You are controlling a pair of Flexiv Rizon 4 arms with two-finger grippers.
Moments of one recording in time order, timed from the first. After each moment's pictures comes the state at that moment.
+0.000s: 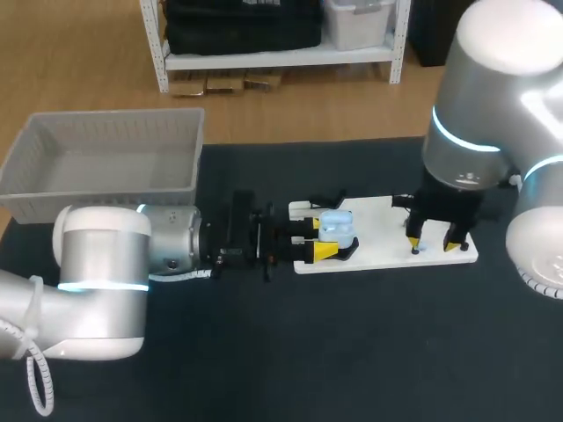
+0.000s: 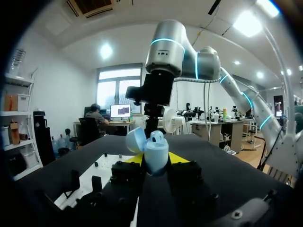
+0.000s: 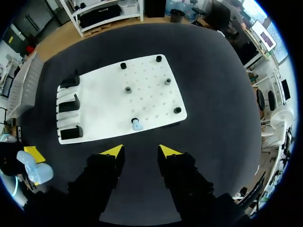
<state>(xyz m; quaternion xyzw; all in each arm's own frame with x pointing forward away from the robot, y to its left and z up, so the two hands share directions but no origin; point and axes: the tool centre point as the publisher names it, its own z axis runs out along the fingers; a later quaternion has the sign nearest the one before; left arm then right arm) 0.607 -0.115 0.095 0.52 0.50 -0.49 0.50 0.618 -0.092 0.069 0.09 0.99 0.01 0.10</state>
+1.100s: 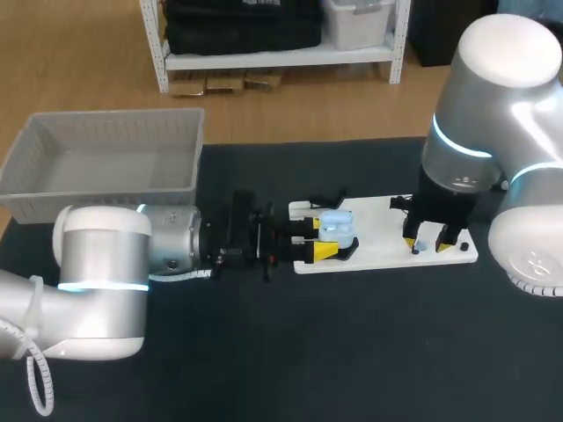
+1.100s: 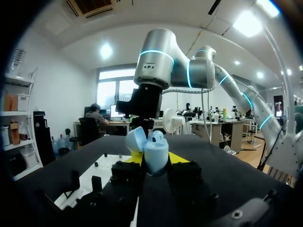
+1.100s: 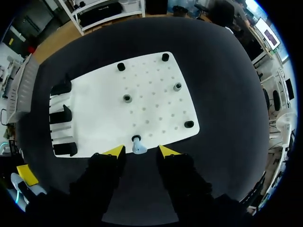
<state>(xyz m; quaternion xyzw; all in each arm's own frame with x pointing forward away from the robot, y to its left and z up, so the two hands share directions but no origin) 0.607 -0.115 0.095 0.52 0.50 -0.49 0.50 0.646 -0.092 0.038 0.10 0.99 0.03 0.09</state>
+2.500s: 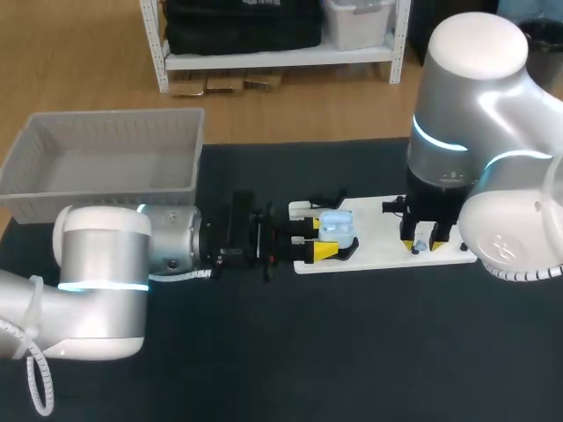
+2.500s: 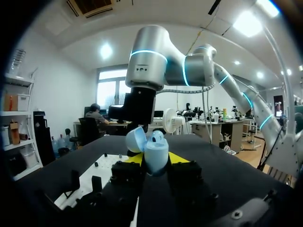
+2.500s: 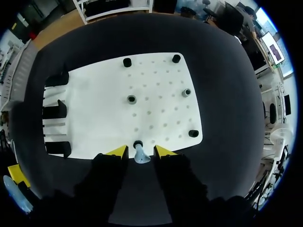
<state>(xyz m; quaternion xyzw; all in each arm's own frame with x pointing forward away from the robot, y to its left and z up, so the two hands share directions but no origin) 0.607 -0.115 0.095 0.52 0.50 -0.49 0.50 0.654 -0.090 0.027 0.05 1.00 0.00 0.07</state>
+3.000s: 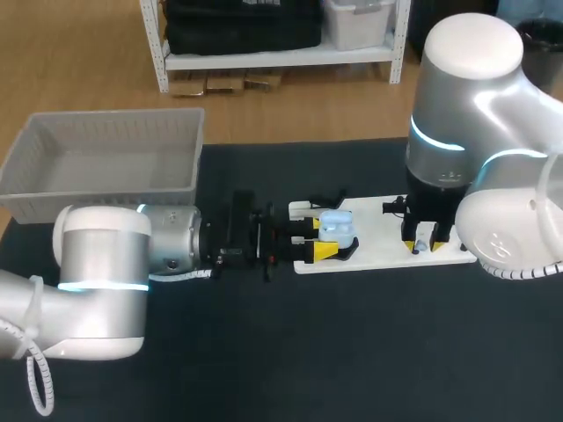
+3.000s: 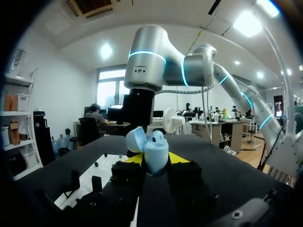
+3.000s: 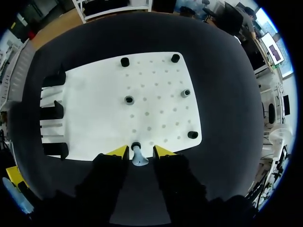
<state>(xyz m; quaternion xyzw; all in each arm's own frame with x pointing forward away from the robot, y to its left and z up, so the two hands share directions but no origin) 0.607 -0.115 0.095 0.52 0.50 -0.49 0.50 0.655 -0.093 0.024 0.05 1.00 -0.01 0.07</state>
